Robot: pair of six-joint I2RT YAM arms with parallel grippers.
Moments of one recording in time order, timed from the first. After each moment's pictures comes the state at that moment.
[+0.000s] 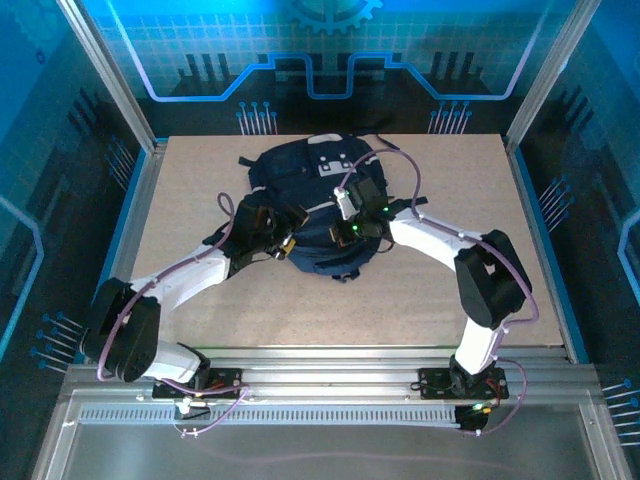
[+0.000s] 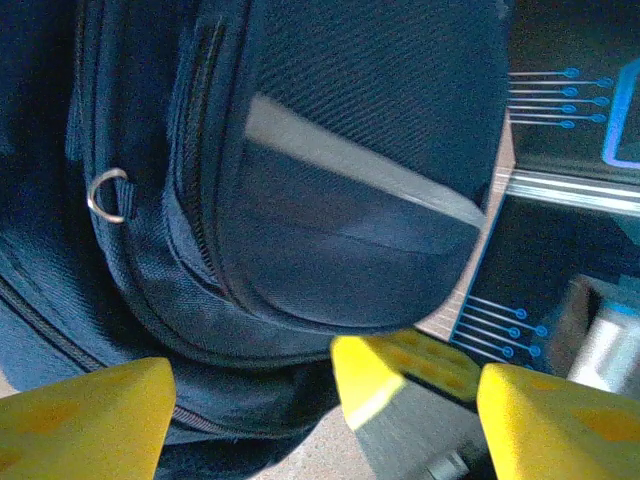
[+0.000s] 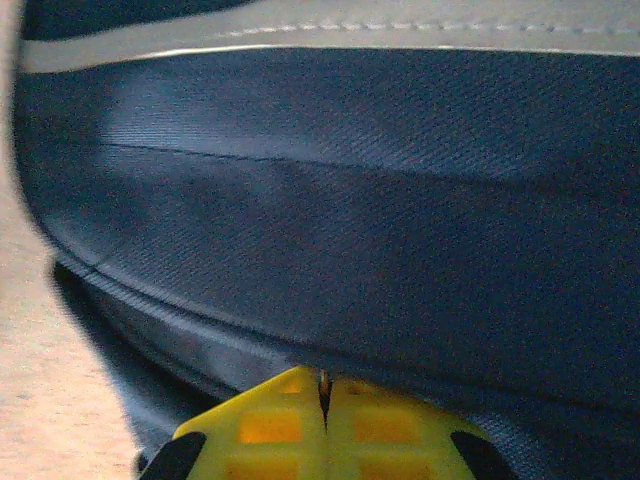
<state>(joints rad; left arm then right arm) -0.44 1.42 0.82 -0.05 0.20 -1.39 0.58 1.77 1.25 -0.41 -0.22 0.24</state>
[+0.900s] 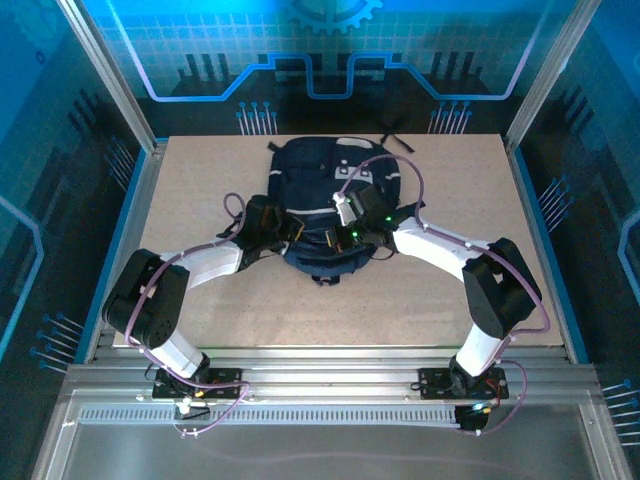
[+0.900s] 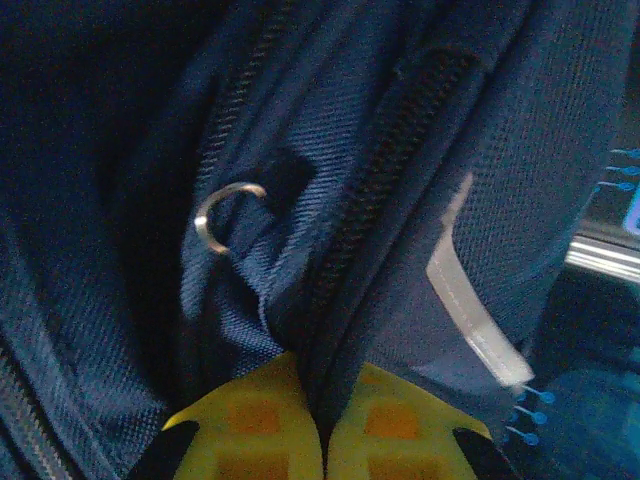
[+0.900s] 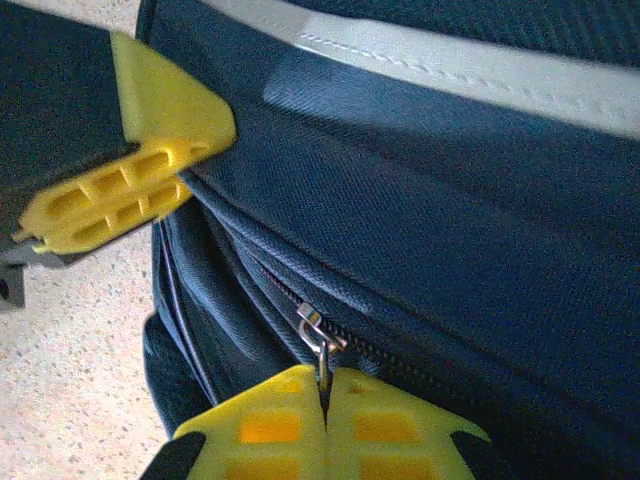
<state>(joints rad) -0.39 1.61 0.82 0.14 0.19 -1.44 0.61 1.70 1.16 -0.36 -0.23 0.25</state>
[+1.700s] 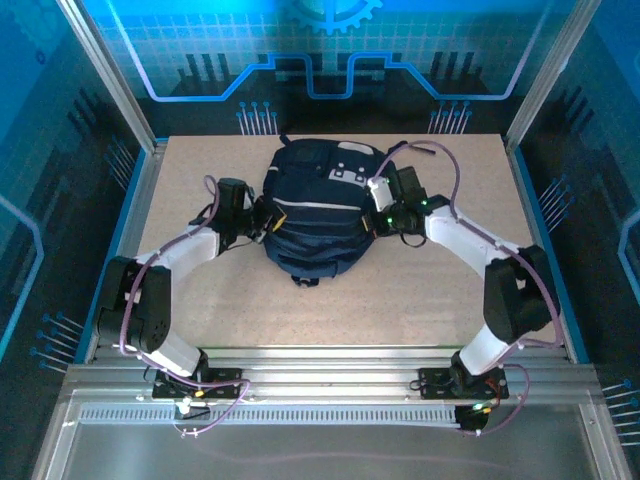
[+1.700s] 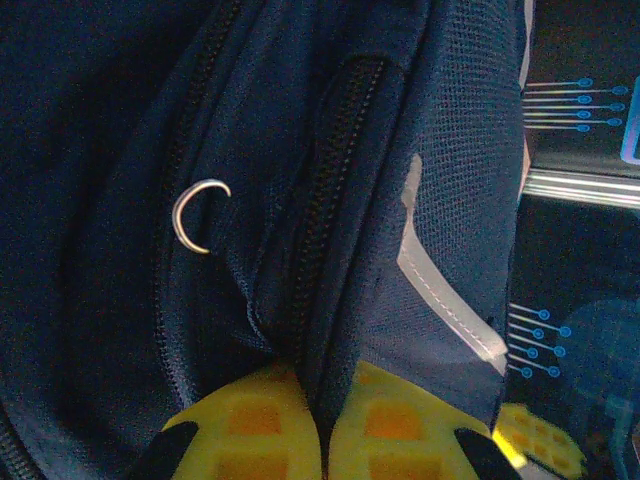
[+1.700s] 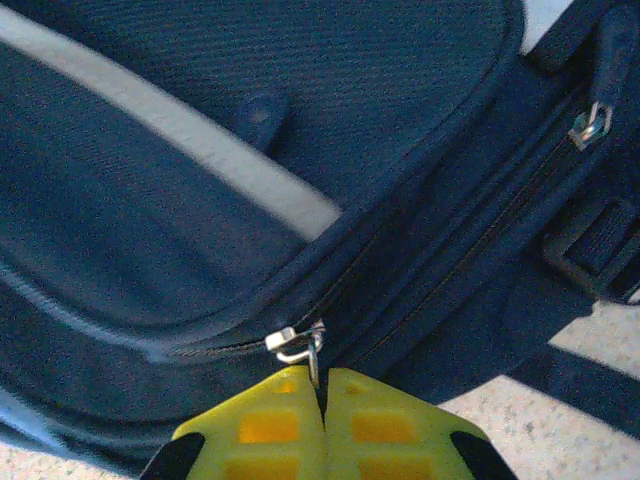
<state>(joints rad) -0.18 1.56 0.93 -0.08 0.43 -1.11 0.37 1.65 1.19 -0.48 -0.22 0.00</state>
